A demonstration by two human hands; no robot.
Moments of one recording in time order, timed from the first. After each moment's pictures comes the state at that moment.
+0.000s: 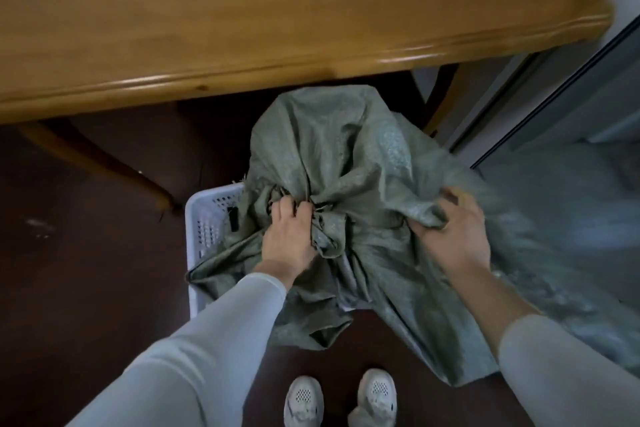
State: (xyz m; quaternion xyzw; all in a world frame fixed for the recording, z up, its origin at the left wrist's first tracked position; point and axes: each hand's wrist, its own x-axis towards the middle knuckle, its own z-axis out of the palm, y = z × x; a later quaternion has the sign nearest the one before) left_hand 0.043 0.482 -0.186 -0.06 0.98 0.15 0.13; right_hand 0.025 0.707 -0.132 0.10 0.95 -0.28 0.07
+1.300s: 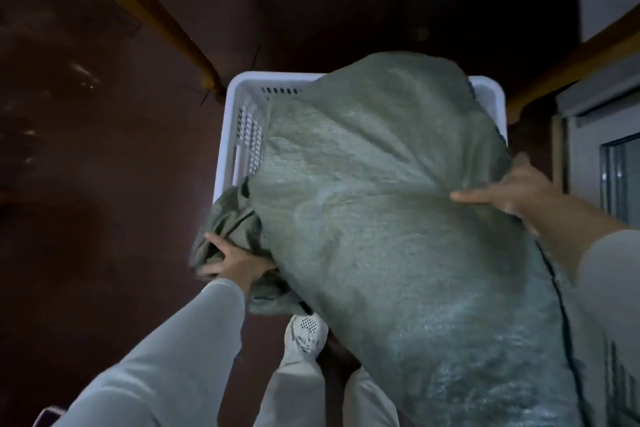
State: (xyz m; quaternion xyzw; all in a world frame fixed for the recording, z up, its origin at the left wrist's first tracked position) left_hand 0.187 0.390 -0.370 -0.68 0.58 0.33 0.31; right_hand -0.051 0.667 -0.293 0.17 0.88 -0.24 0.38
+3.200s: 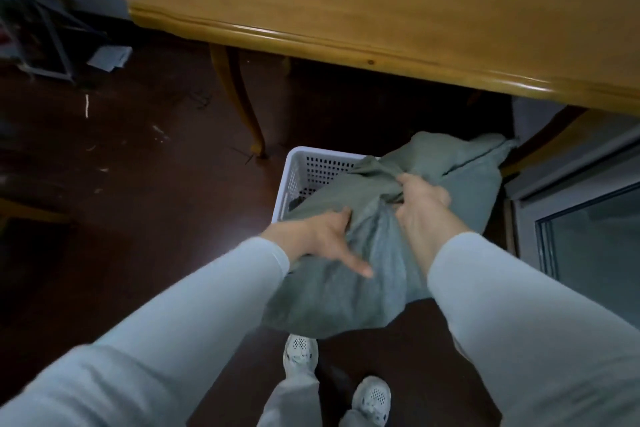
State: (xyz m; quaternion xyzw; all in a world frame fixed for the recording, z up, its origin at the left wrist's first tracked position) left_hand 0.176 0.394 -0.073 -0.12 0.85 0.31 0.40; right_hand 0.083 0.501 -0.071 0.42 0.64 -0.63 0.14
